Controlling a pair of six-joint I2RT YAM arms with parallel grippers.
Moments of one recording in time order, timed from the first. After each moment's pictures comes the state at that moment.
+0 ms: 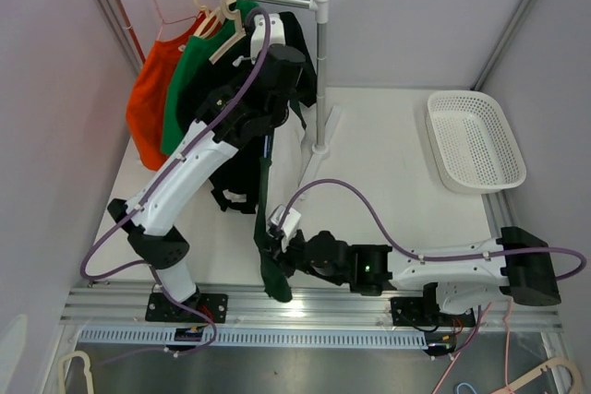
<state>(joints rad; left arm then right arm) -0.82 1.73 2.21 -0.92 -0.88 -0.42 1.48 1.28 0.80 0.21 0.32 0.22</state>
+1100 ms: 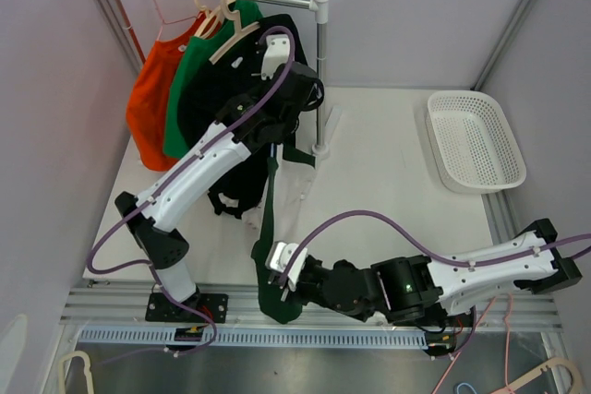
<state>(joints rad) -0.82 1.73 2.05 -0.88 -0.91 -0.45 1.78 1.20 1.14 -0.21 0.58 0.01</state>
